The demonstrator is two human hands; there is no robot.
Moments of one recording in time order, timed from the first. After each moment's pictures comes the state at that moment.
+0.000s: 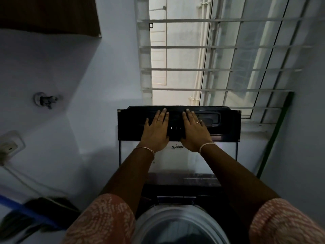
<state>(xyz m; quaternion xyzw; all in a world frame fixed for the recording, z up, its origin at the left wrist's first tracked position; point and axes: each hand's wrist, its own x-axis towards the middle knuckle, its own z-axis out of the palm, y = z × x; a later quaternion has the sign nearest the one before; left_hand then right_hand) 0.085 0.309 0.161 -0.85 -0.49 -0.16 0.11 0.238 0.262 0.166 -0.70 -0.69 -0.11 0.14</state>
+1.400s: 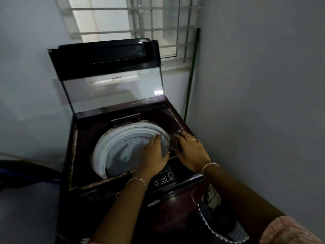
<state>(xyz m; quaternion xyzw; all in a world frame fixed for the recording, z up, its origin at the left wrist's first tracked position) 0.093 -0.070 -0.009 -0.87 -0.38 -0.17 -0.27 0.229 -0.162 0.007 -0.80 -0.59 0.02 0.13</state>
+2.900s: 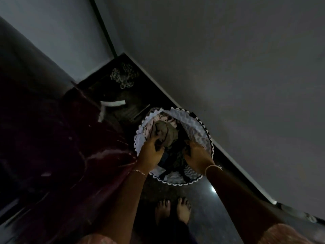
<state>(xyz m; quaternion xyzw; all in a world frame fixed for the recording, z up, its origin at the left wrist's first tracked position) 0.352 -0.222 -0.370 -0.78 -0.39 0.09 -0.48 0.449 -0.374 -0.373 -0.88 -0.24 0.38 0.15</state>
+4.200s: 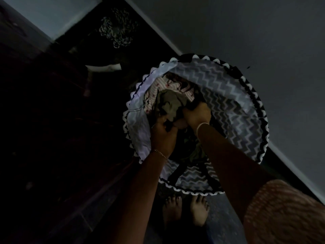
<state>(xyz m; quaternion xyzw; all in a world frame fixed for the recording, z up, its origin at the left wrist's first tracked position) 0.373 -0.220 -0.552 -0.61 -0.51 -0.03 -0.61 0.484 -0.266 -0.584 -0.90 0.00 0.29 0.32</state>
